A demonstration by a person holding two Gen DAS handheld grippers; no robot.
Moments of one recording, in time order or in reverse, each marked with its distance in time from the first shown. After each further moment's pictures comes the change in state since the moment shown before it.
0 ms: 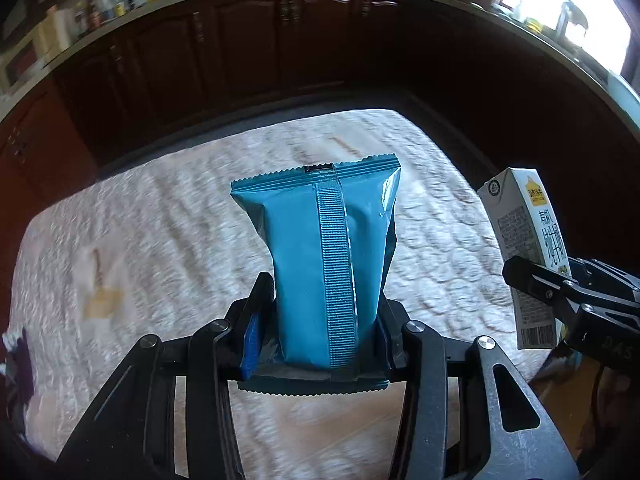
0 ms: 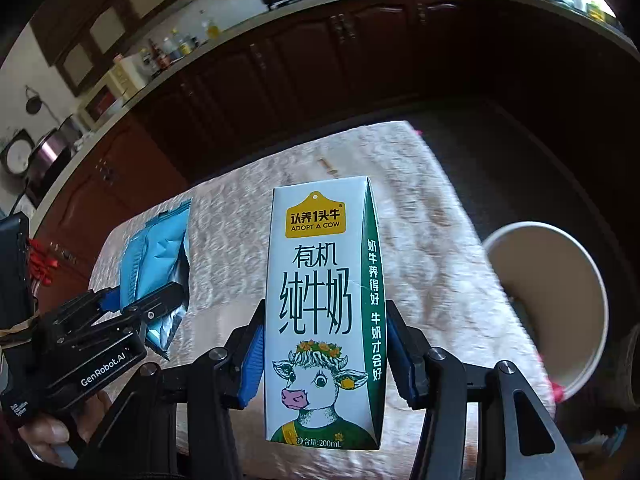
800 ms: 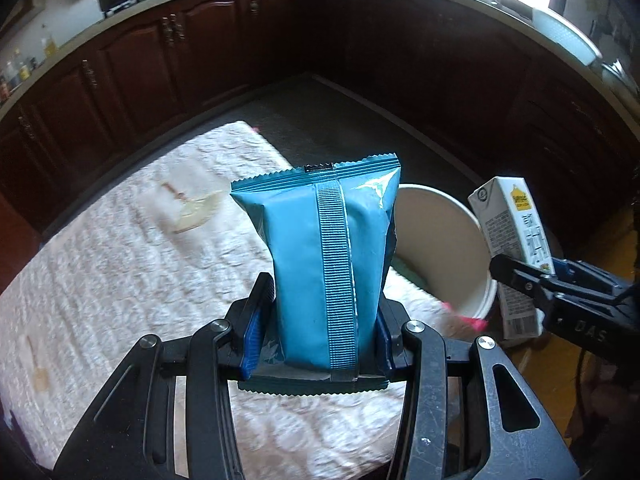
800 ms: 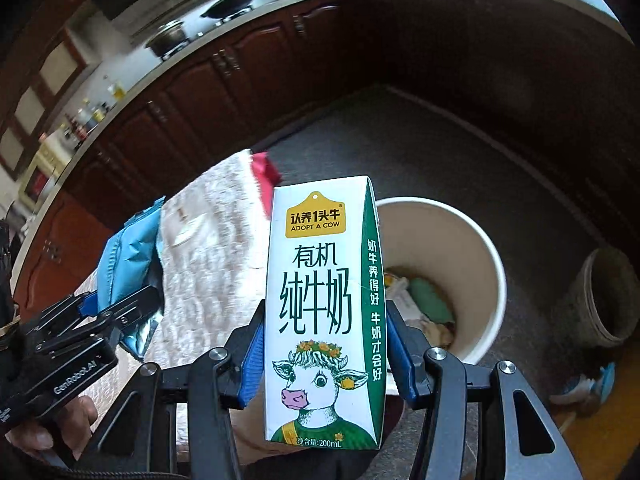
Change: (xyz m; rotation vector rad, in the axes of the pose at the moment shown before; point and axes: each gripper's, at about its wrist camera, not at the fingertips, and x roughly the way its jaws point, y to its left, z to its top) left arm 0.035 -0.165 0.041 0.238 0.032 -0.168; right arm -0.065 -0.154 -0.023 0.270 -0.064 -0.164
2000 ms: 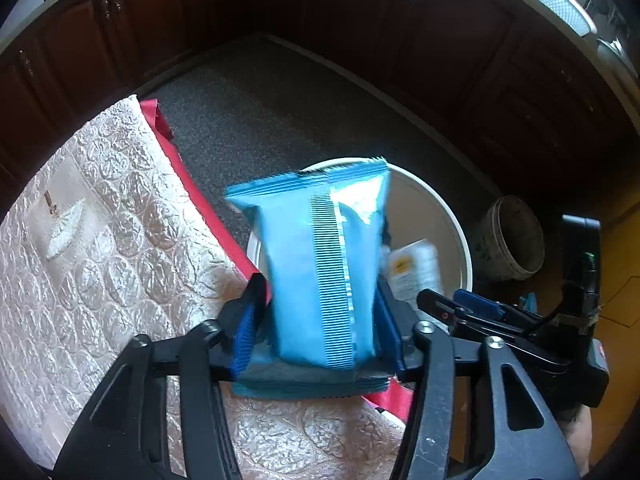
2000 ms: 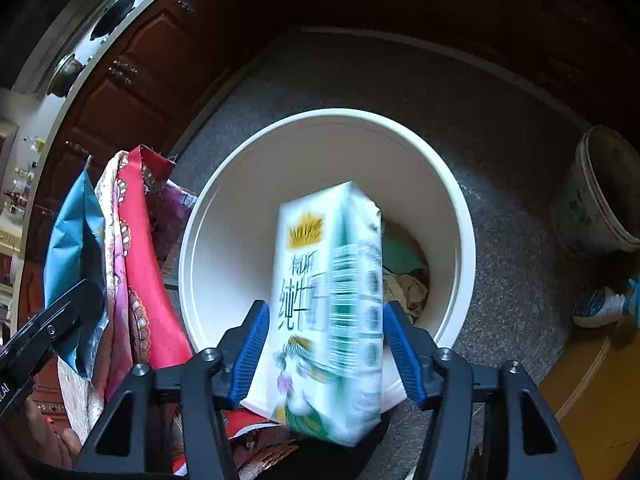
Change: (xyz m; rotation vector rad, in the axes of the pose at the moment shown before) left arm 0.109 -0.070 0.035 0.042 0.148 -0.125; right arm 0.095 -0.115 -0.017 0.310 0.170 -0.039
